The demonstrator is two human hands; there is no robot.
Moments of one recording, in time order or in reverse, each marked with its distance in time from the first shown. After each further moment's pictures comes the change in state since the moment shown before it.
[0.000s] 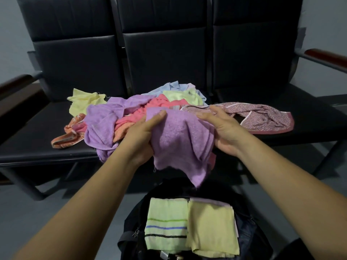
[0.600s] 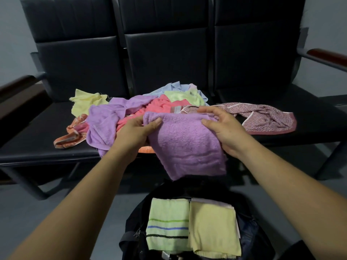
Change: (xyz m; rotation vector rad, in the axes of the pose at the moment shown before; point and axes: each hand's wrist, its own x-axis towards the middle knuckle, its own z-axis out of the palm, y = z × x) left_hand 0.019 -0.002 -0.035 0.392 -0.003 0.169; right_hand 0.006 0.010 -0.005 -0.329 -0.013 -0.212
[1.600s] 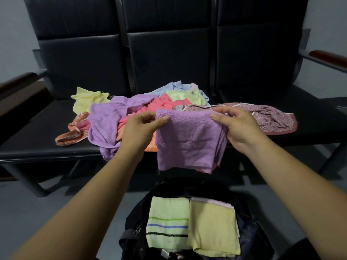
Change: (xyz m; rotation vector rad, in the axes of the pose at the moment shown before) left_hand -0.007 0.001 0.012 0.033 0.122 0.204; right_hand -0.003 -0.010 -0.014 0.157 0.237 0.078
